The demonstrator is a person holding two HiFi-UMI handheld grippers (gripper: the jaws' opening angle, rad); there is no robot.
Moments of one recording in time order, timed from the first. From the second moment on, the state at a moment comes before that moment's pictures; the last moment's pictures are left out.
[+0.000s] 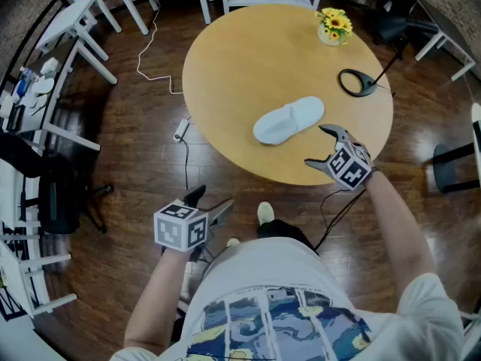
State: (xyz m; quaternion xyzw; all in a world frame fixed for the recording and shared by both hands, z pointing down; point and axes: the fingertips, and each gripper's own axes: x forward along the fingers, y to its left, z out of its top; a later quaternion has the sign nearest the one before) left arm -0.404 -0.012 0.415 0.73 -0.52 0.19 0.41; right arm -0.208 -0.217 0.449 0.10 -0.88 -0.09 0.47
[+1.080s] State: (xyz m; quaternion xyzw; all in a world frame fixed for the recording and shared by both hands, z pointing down) left arm -0.400 -0.081 0.429 0.65 -0.56 0.17 0.48; right arm -0.256 -0.368 0.613 -0.11 -0.79 -0.07 0.59
